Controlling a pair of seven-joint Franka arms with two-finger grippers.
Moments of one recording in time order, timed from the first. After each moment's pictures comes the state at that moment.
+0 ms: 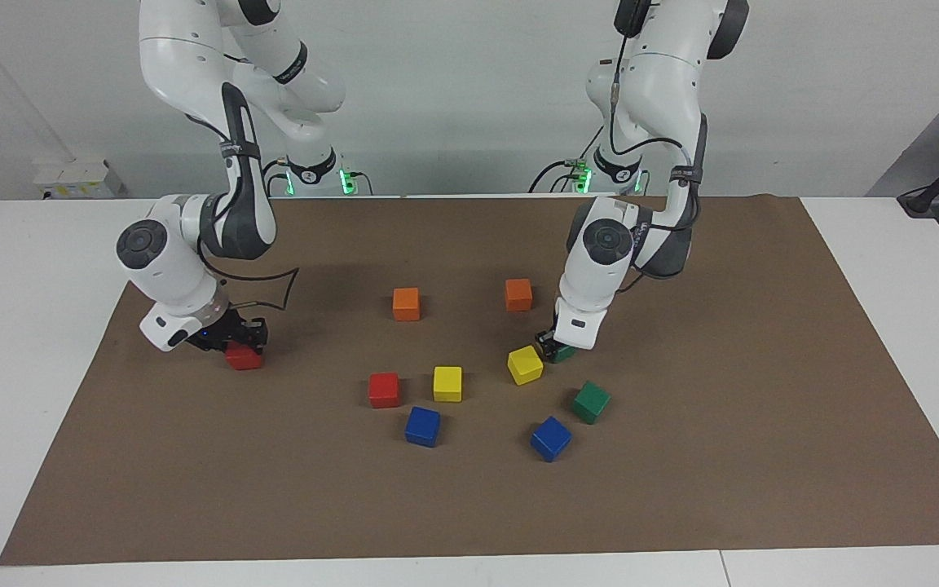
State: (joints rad) left arm -0.28 0.40 -0.19 -1.86 0.04 2.24 -0.87; right arm -0.22 0.28 0.13 -2.03 -0.01 2.25 -0.14
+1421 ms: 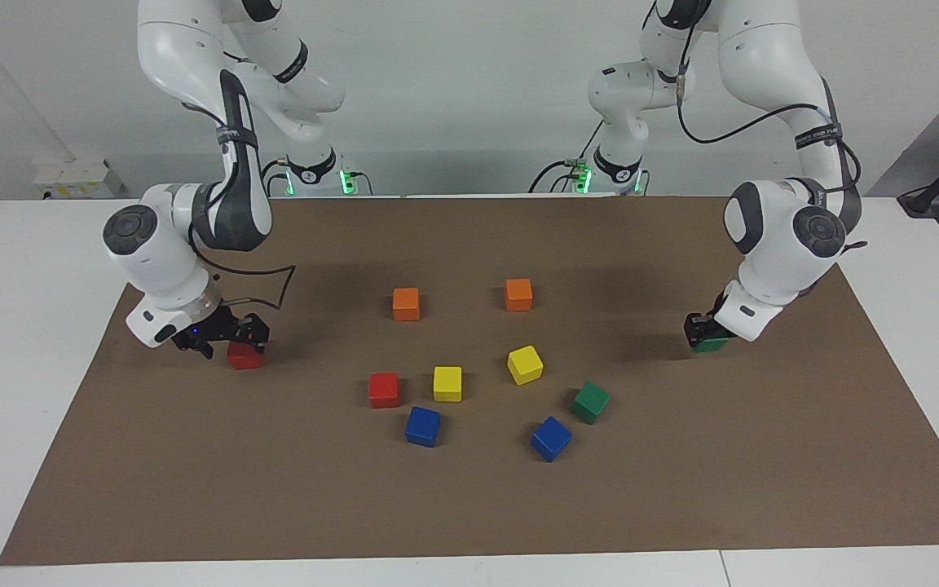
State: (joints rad) left arm 0.13 0.29 -0.17 -1.87 0.05 2.08 -0.04; right arm -0.20 0.26 0.14 -1.91 -0.01 2.17 -0.11
